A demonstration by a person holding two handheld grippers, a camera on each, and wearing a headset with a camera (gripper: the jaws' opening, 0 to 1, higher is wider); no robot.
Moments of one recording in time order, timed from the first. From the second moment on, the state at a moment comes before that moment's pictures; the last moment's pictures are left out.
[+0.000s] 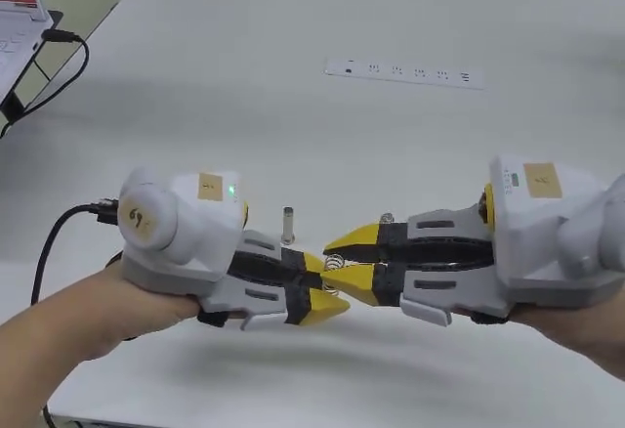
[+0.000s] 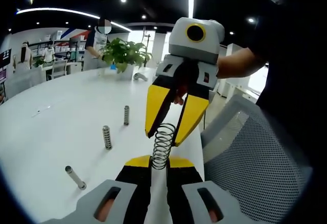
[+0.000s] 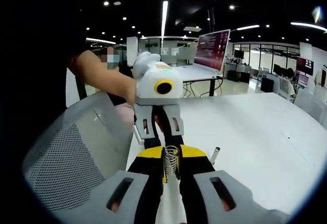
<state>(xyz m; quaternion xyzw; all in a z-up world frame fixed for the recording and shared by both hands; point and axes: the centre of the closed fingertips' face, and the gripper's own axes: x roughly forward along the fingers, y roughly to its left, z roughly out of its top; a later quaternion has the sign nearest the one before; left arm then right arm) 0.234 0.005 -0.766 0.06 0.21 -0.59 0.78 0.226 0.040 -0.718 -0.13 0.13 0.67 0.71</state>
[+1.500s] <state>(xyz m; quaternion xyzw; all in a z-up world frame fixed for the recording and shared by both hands) 0.254 0.057 -0.770 0.04 0.22 -0.50 0.83 0.243 0.036 -0.714 -0.16 0.13 0.65 0.73</state>
